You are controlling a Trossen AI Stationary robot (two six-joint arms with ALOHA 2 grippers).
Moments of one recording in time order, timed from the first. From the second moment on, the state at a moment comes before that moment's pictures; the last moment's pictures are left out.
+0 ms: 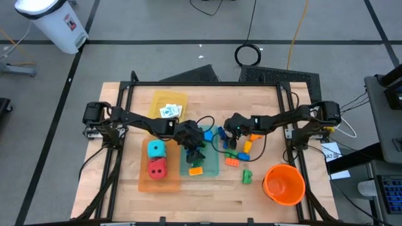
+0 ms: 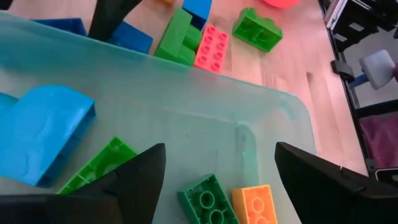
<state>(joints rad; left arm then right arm) -0.01 1.72 1.00 0.00 0.30 -0.32 -0.14 1.57 0.62 0.13 0.04 0.16</state>
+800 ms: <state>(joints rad) -0.01 1.72 1.00 0.00 0.30 -0.31 -0.18 1.57 0.59 0.16 0.07 0.03</state>
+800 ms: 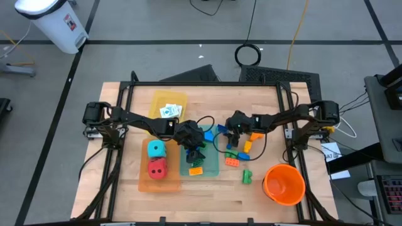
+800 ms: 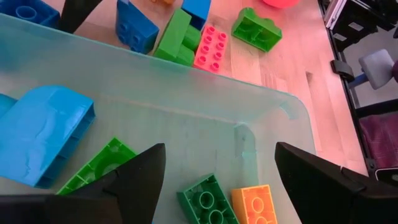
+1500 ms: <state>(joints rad) -0.02 1.72 1.00 0.04 0.30 -0.32 -0.19 1.48 0.58 0.08 0.03 -0.10</state>
